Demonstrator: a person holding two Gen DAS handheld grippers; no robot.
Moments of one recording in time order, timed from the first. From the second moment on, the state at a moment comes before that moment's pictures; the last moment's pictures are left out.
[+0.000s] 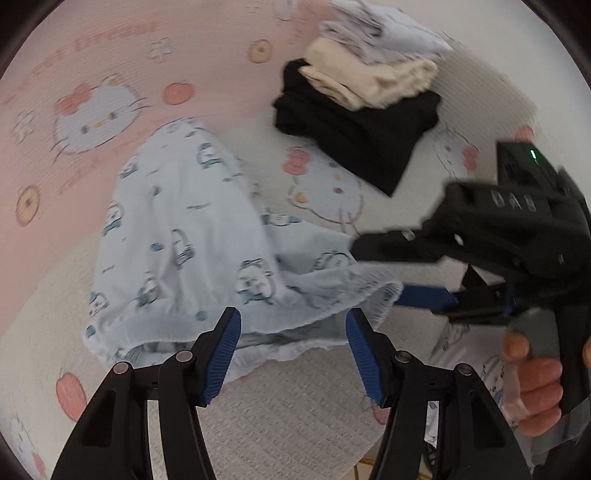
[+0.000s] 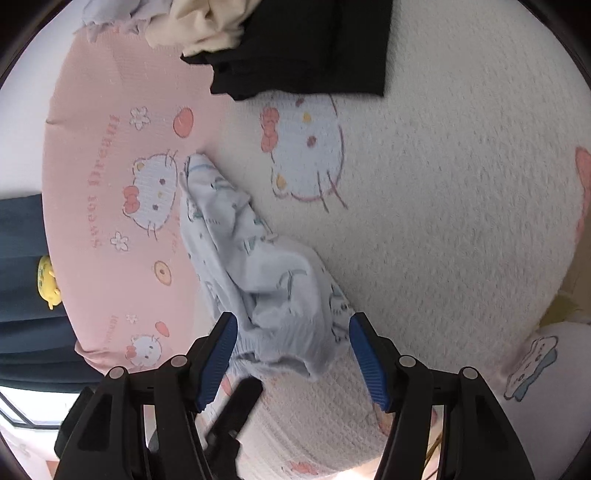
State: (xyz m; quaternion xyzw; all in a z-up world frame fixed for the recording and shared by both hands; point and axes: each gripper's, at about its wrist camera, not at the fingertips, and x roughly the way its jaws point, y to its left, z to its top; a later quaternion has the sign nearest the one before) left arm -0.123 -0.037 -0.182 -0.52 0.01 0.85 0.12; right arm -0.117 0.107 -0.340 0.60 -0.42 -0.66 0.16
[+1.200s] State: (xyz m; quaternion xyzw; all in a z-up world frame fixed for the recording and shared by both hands) left arm -0.132 0.001 -0.198 -0.50 0.09 0.86 0.10; right arm -0.149 0.097 -0.368 0.60 -0.41 -0.65 0.22
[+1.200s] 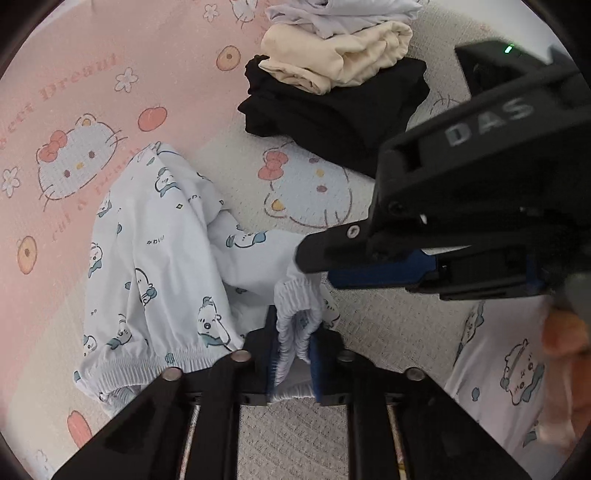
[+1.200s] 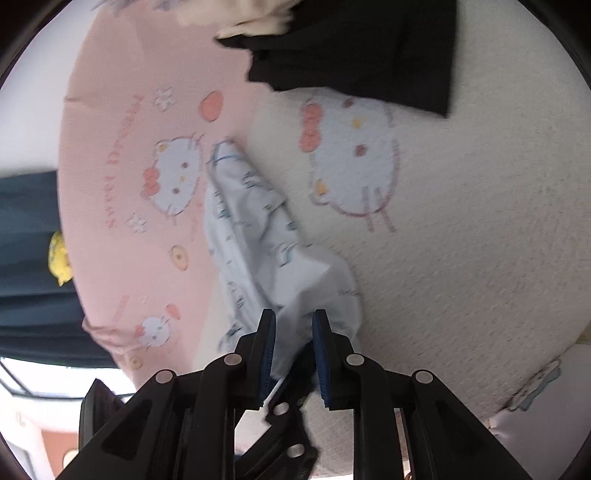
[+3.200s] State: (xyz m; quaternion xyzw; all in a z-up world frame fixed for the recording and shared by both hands) left arm -0.005 -0.185 -0.182 -0.53 -0.05 0.84 -0.06; right arm -0.137 0.020 -0.298 0.60 -0.35 -0.67 0.27
